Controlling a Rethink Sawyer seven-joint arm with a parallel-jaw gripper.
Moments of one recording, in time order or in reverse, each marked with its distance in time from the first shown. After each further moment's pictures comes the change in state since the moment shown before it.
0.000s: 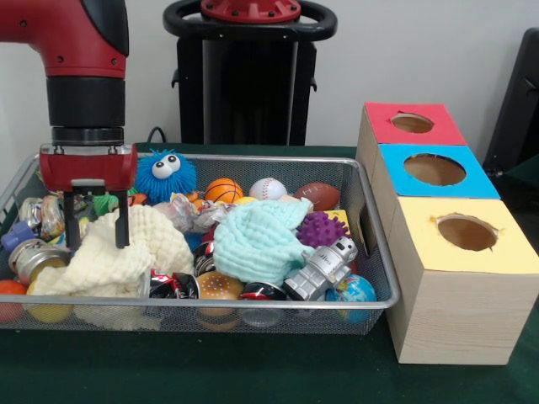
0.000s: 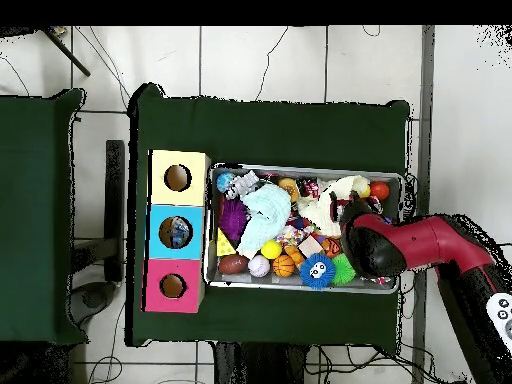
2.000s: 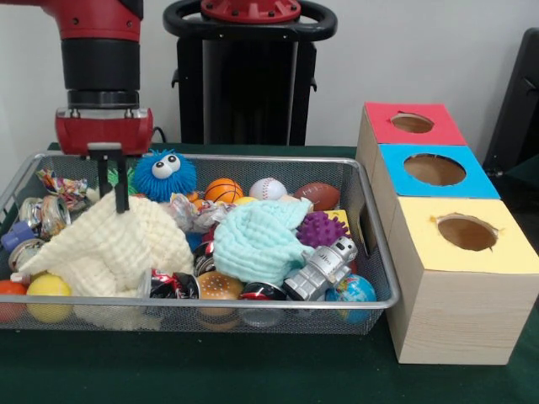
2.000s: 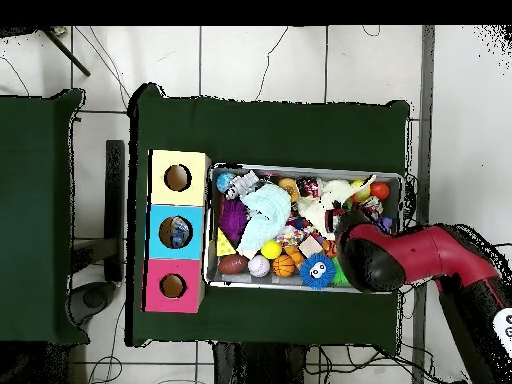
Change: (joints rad) arm 0.006 -0.128 -0.005 0.114 0.097 -0.002 0.000
